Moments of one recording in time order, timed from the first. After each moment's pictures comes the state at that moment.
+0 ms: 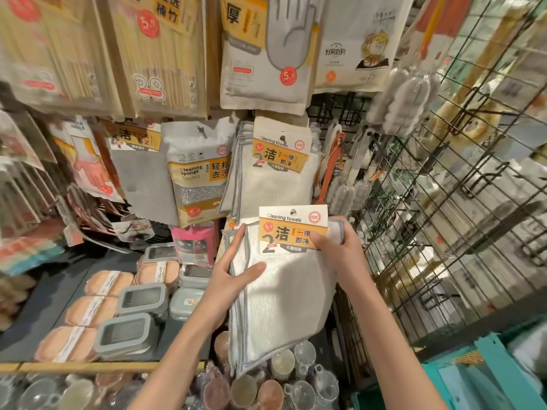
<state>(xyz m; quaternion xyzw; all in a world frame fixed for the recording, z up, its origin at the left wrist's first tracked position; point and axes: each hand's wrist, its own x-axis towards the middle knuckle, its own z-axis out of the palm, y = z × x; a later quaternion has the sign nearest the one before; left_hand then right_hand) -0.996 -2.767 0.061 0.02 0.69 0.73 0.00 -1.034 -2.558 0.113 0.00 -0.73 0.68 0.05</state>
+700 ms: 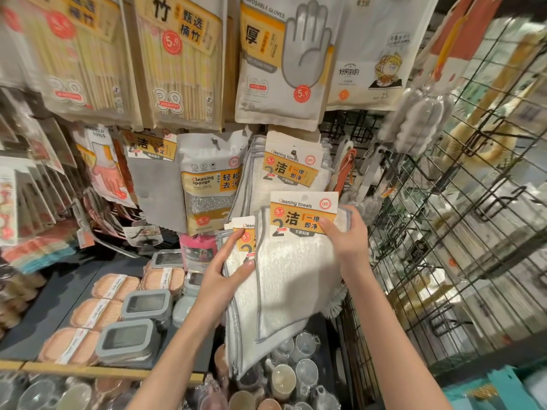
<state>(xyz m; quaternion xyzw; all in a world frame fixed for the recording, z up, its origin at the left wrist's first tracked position) -1.000 -2.779 0.072 -0.01 0.70 0.71 -0.06 -1.078 -2.565 0.131 0.03 -0.73 0.67 0.15</state>
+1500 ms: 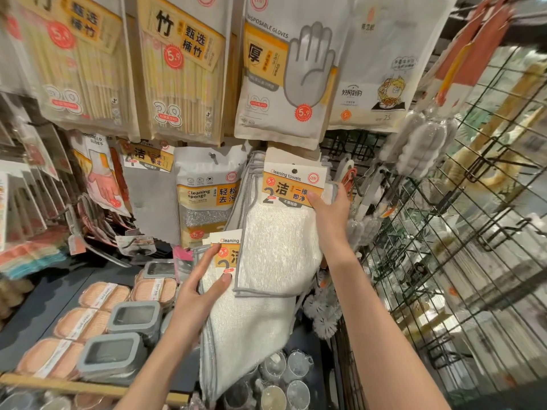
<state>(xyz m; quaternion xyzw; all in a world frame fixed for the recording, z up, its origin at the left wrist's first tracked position) -1.007 -2.793 0.063 -0.06 0.69 0.71 -0.10 -1.162 -2.597 0.161 -0.03 -0.72 0.68 0.16</state>
